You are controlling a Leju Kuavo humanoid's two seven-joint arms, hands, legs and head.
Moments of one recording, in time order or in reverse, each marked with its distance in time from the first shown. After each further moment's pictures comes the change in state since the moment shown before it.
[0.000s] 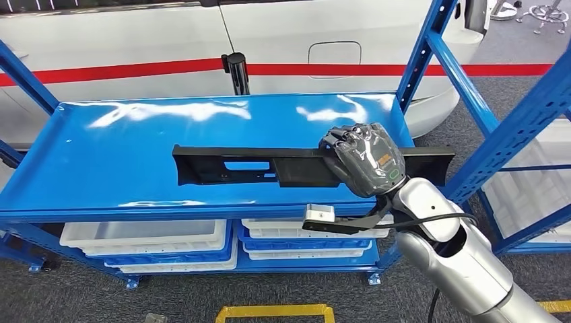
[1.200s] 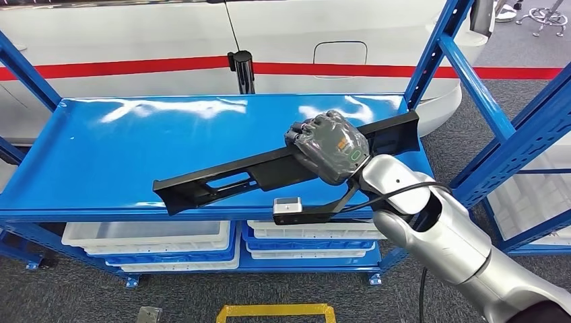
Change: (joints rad) left arm -0.014 -0.010 -0.010 -0.043 0.034 0.017 -0.118; right arm -0.215 0.061 0.171 0.095 -0.039 0.151 0.022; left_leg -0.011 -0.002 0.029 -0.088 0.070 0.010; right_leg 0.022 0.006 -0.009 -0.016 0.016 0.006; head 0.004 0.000
